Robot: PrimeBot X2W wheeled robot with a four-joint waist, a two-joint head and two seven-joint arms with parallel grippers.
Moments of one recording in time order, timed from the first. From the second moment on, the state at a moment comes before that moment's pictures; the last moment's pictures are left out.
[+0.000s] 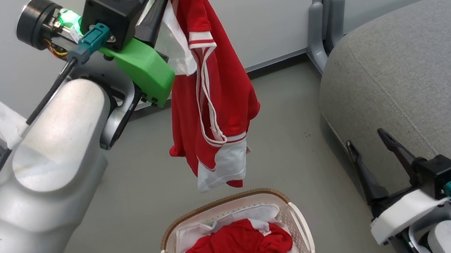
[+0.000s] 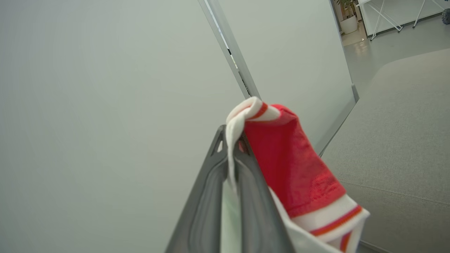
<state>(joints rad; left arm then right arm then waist) -1.06 0.32 -0.86 0.43 -0.54 -0.09 -0.08 -0.09 -0.05 0.10 0.19 0.14 0.13 -0.26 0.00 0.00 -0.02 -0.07</state>
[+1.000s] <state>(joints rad) -1.19 0.17 -0.92 0.50 -0.53 -0.08 -0.04 -0.45 -0.05 0.53 0.38 0.25 0.13 -0.26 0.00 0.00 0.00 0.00</state>
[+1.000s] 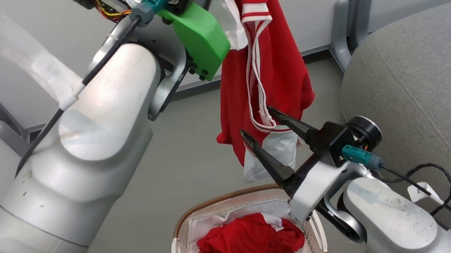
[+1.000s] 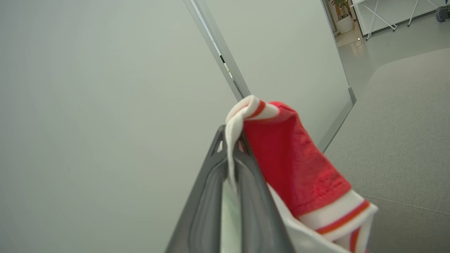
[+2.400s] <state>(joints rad) -0.64 0.35 -0.82 0.42 -0.73 0.02 -0.24 -0.63 -0.05 0.25 0.50 0.13 0.13 -0.26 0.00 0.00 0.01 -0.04</state>
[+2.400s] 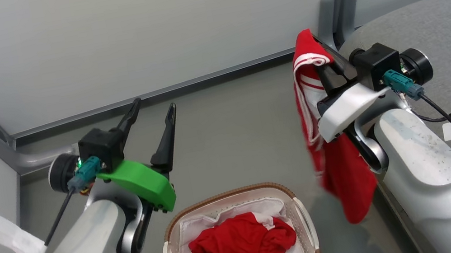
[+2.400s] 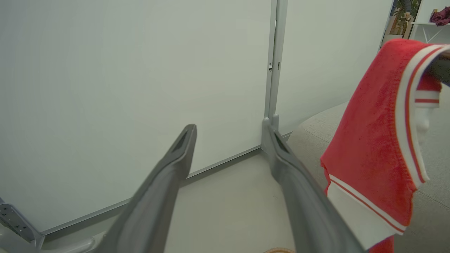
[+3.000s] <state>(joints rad) -0.46 0.31 -0.88 0.36 -0.70 0.03 -0.26 -0.57 -0.05 0.14 0.45 0.03 0.13 -0.26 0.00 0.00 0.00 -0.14</state>
